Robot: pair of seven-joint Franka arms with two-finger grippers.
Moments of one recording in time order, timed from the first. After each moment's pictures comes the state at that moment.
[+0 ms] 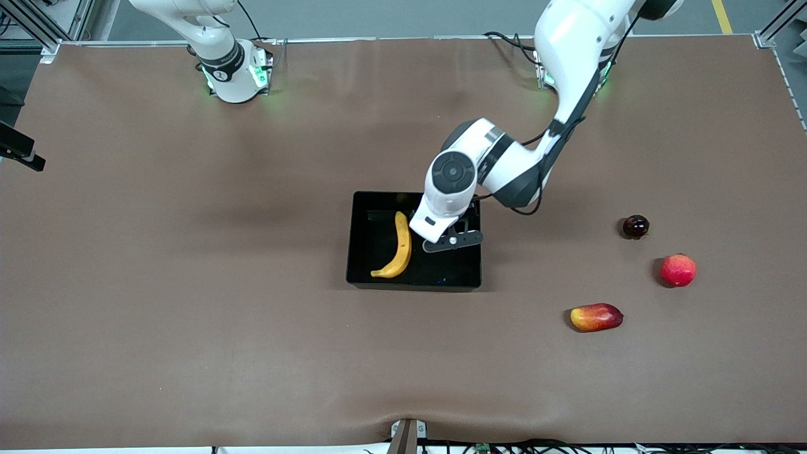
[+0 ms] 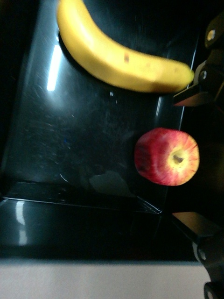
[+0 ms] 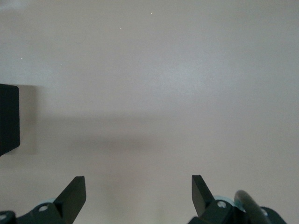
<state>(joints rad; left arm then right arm) -0.54 0.66 -0.20 -1.55 0.06 2.06 -0.89 -0.02 0.03 -0.14 -1.46 0.04 1.50 -0.19</state>
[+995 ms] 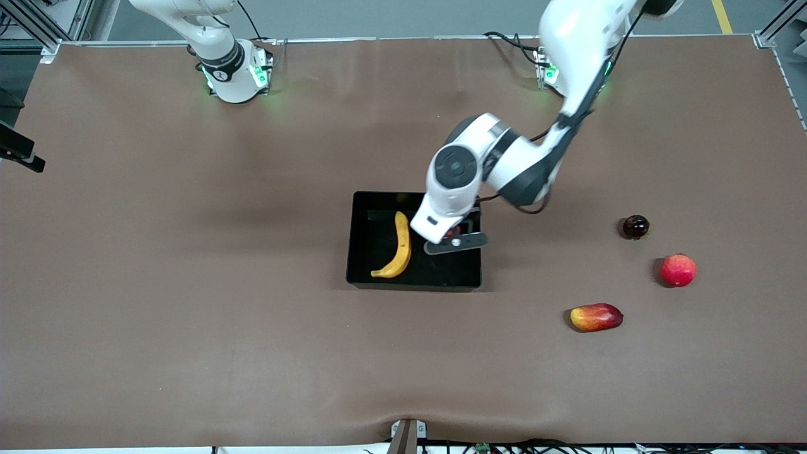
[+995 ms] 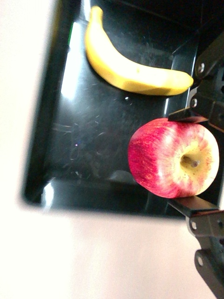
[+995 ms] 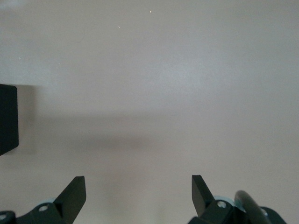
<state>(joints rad) -0.49 0.53 -0.18 -1.51 0.08 1.97 -0.82 -0.03 0.05 -0.14 -1.46 0.04 1.50 -0.19</state>
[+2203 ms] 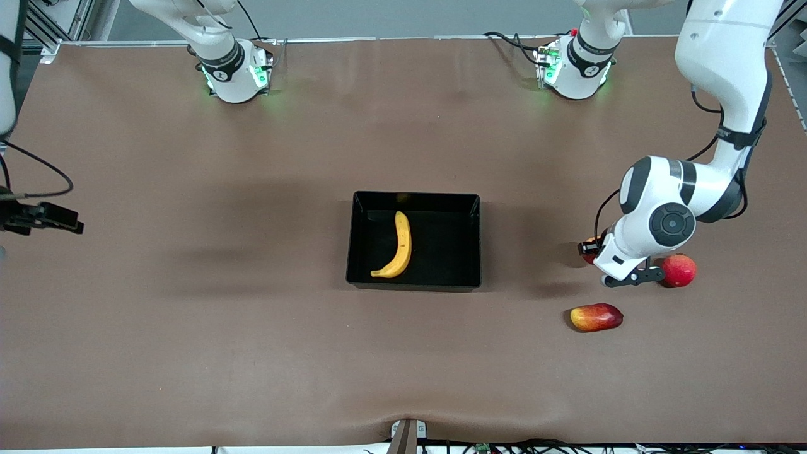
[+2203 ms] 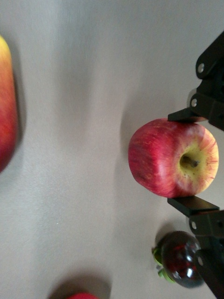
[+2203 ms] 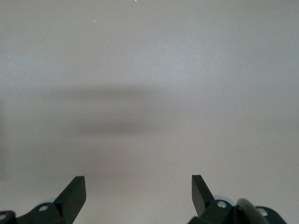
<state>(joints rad) 0.05 0.47 -0.17 -1.93 0.19 2.20 -0.38 -0.04 0.29 -0.13 -1.46 0.01 1.68 -0.19</state>
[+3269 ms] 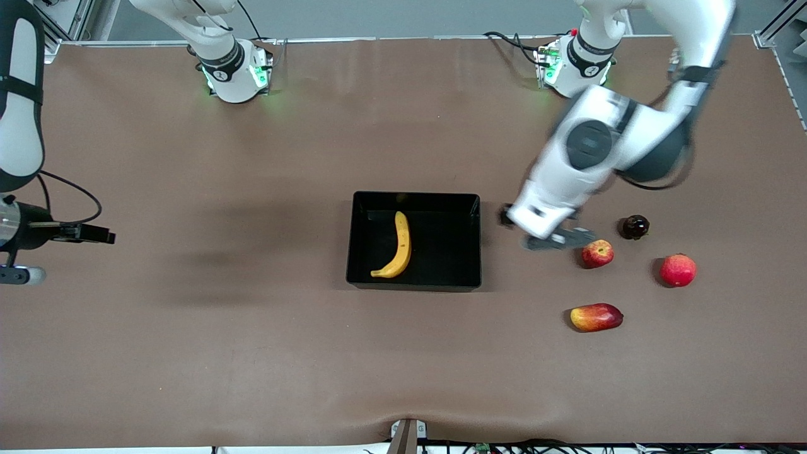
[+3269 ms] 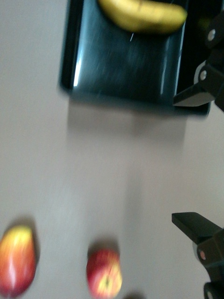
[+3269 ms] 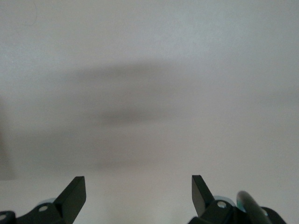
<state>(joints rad) -0.06 0.35 -0.54 -1.73 0.19 1.99 -0.72 -0.03 0.35 -0.12 -1.46 0.07 1.60 -0.06</state>
